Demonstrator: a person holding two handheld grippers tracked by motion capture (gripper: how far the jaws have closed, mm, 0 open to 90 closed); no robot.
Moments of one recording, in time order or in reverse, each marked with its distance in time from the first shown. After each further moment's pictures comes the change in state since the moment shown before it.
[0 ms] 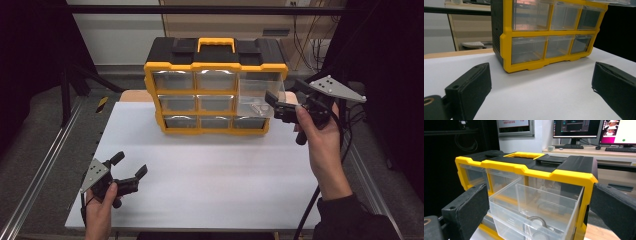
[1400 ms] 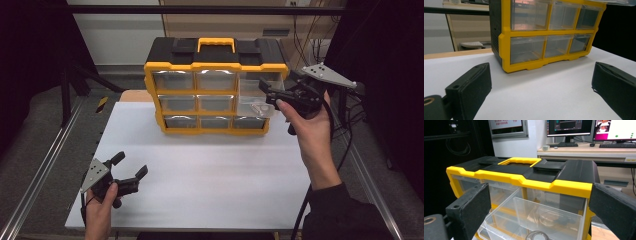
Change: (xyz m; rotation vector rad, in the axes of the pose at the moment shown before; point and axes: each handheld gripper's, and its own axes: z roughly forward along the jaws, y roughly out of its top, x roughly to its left) left arm 0.000 0.000 0.000 0.005 -0.009 0.005; right arm 0.008 0.019 0.023 0.005 -0.057 0.040
